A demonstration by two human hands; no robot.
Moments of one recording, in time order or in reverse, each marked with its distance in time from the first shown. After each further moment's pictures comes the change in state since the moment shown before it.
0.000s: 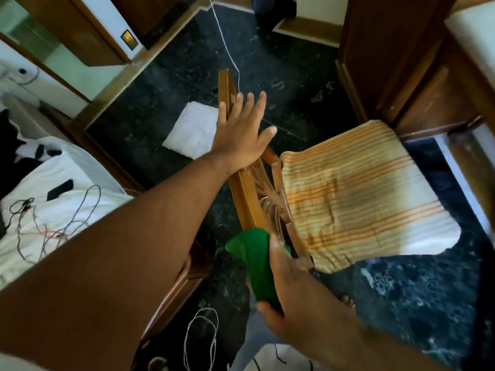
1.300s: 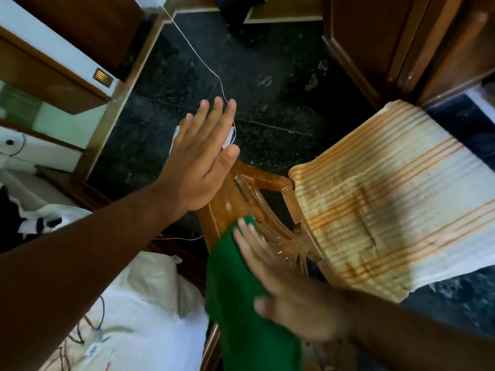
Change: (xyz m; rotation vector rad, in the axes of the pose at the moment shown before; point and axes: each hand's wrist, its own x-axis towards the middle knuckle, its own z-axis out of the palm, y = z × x) left_hand 0.081 -0.060 -0.025 -0.019 -0.103 0.300; right_hand 0.195 0.042 -0.057 0.420 0.168 -0.473
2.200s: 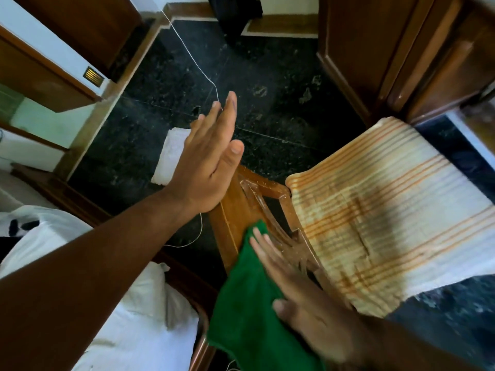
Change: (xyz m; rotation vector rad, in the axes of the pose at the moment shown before) left_hand 0.000 -0.015 0.014 -0.247 0.156 0.069; right_hand 0.000 0.017 0.022 0.078 0.047 0.278
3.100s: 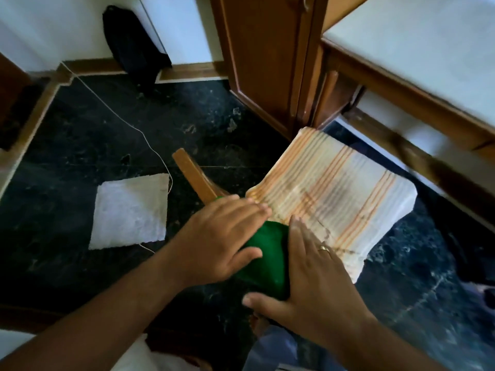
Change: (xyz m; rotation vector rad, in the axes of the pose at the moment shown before) left_hand -0.064 -0.004 -0.025 0.167 -0.204 0.772; right_hand -0.028 -0.104 0.055 -0.662 0.595 0.567
